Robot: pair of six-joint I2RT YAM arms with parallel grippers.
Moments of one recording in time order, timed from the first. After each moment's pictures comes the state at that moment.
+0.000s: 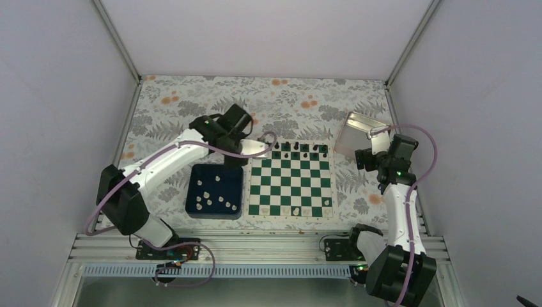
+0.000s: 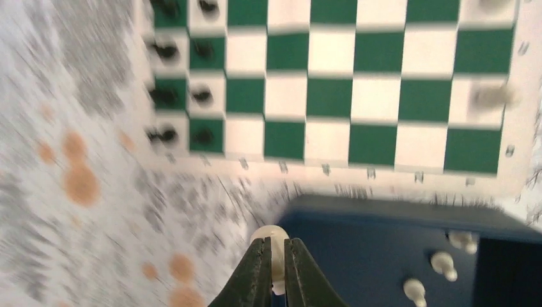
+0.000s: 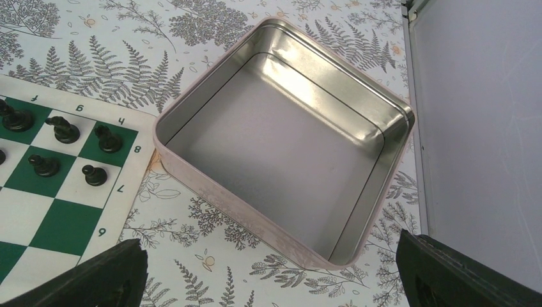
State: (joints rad) left arm -0.66 1.52 1.27 -0.97 0.12 0.84; right arm -0.28 0.94 0.66 -0.39 -0.18 -0.47
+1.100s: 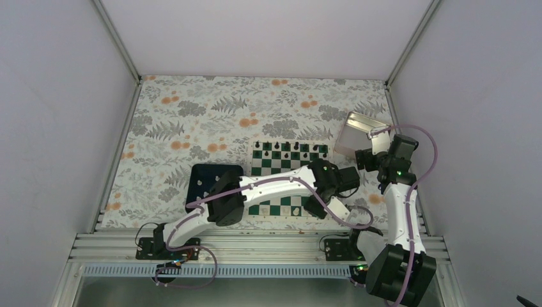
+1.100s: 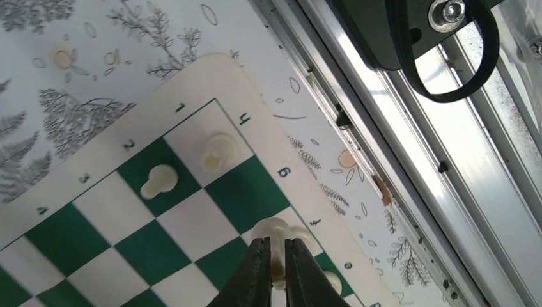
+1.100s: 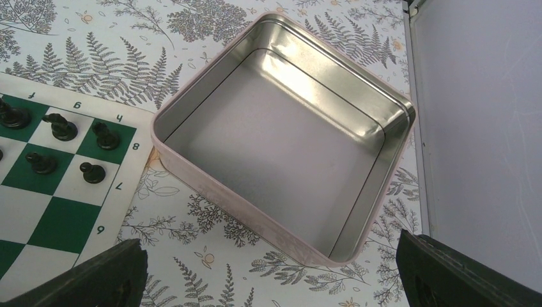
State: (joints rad) left arm -1.31 2.39 2.29 -1.30 0.12 0.84; right arm -0.29 0.94 0.66 -0.40 -0.18 -0.47
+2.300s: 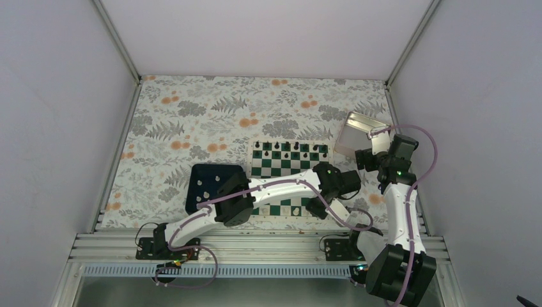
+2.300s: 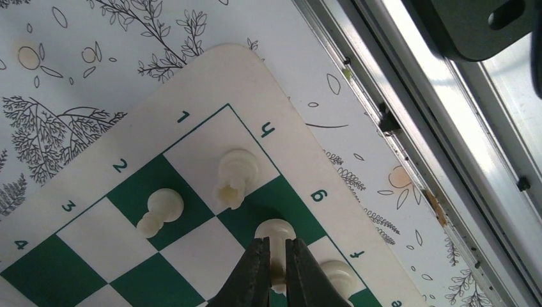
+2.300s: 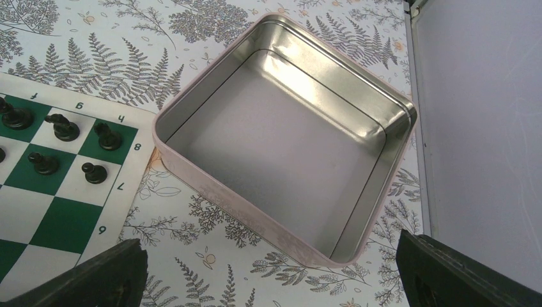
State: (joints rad) left arm -1.31 2.50 2.35 -1.28 0.08 0.87; right arm -0.29 0.94 0.66 -0.40 -0.18 -0.47
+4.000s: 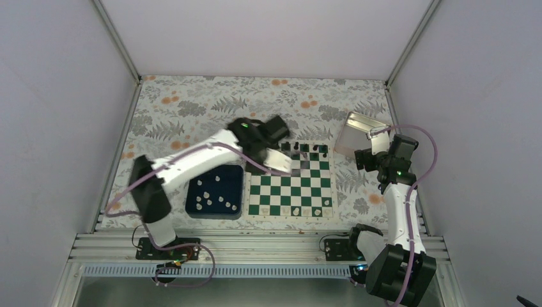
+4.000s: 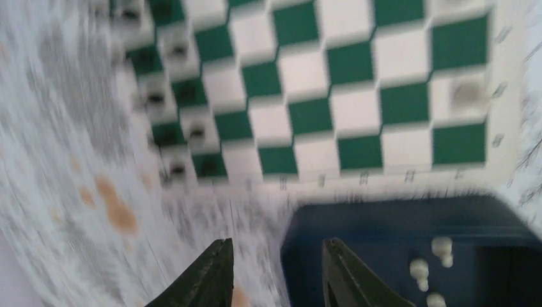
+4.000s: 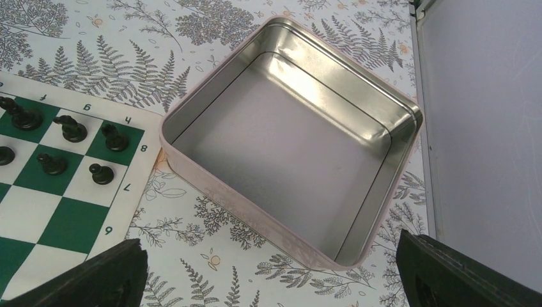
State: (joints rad) left arm -1.04 1.81 1.74 -1.22 -0.12 0.82; right arm -0.29 0.94 0.66 -0.40 -0.20 -0.47
